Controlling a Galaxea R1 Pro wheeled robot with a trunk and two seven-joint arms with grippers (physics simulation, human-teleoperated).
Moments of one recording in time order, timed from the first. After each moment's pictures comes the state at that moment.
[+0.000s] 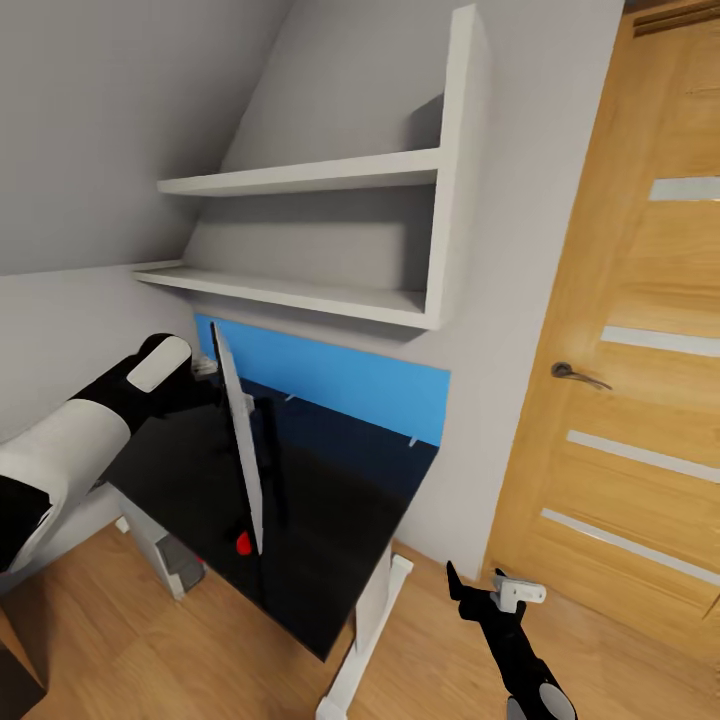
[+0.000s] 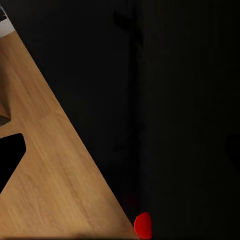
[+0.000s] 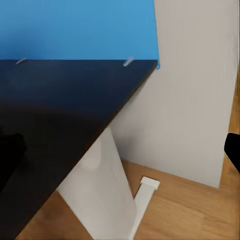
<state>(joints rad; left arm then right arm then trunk) -1.37 0.27 -0.61 -0.54 1.34 0.88 0.89 -0.14 -0.03 0.12 -1.06 -0.29 -0.23 -0.02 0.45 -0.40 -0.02</state>
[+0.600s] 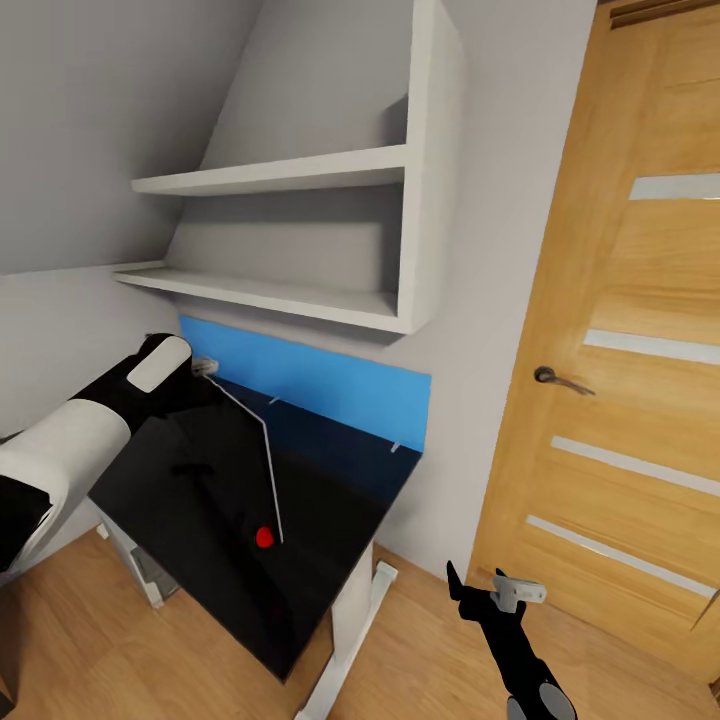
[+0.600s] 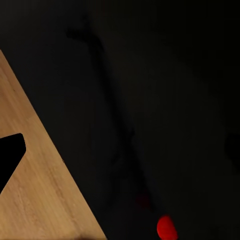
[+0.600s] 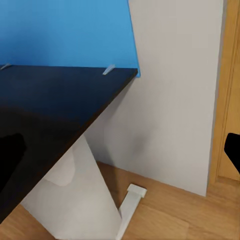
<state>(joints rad) -1.37 0.26 -0.61 -0.54 1.34 0.87 0.88 -0.14 -0.03 0.12 -1.06 -0.29 -0.23 -0.02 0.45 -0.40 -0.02</state>
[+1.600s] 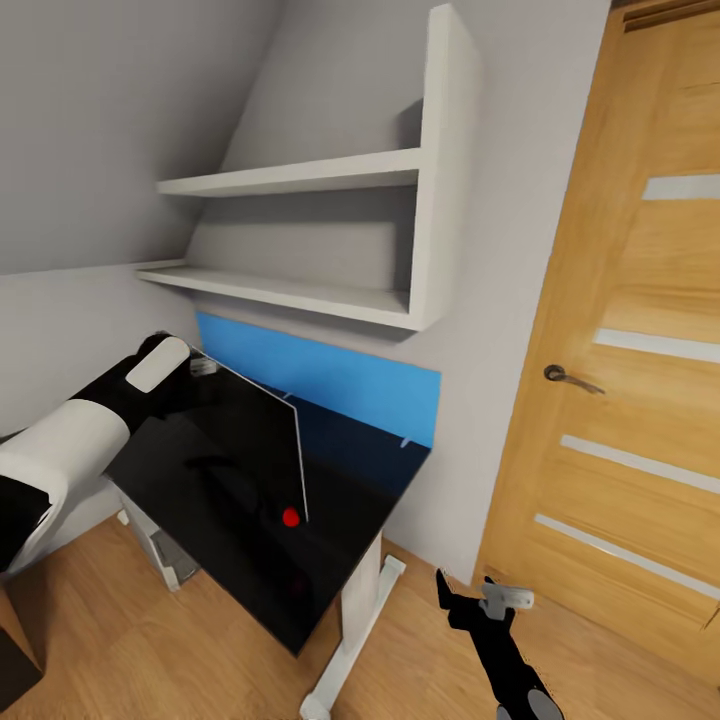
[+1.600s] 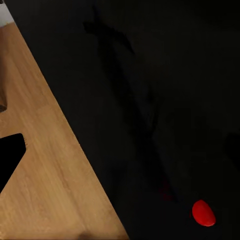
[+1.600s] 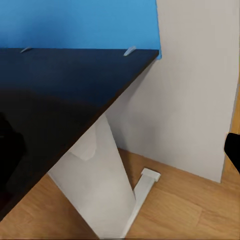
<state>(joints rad) -1.37 0.27 -0.60 -0.54 1.35 0.87 0.89 -0.14 -0.01 0.15 -1.03 -0.29 -0.23 -0.01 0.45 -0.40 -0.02</state>
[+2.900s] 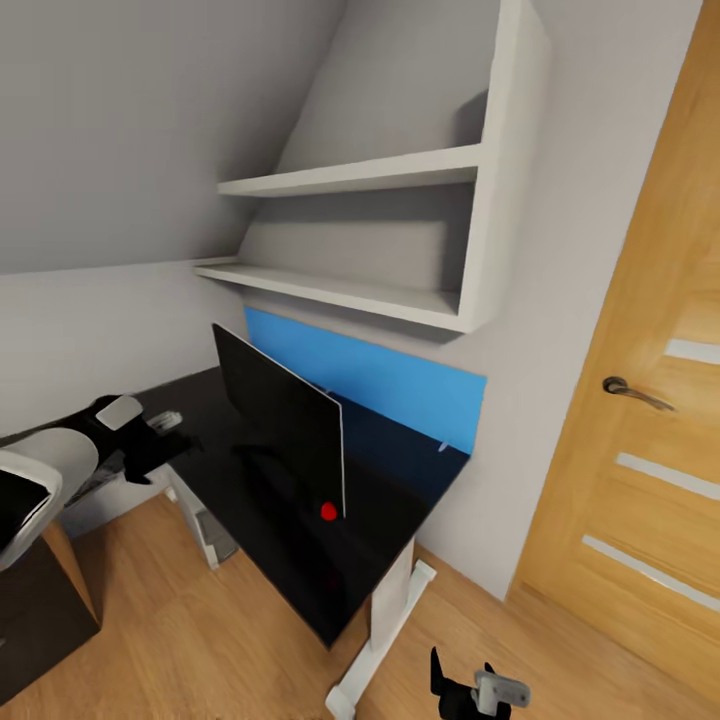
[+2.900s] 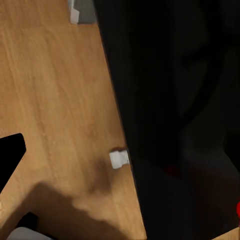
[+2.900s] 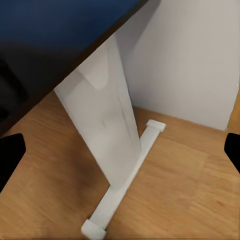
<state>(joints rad) -1.37 0.31 -0.61 -0.02 1.30 0.80 0.36 -0.14 0.09 0.18 -0.58 -0.29 -0.56 -0.09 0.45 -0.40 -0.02</state>
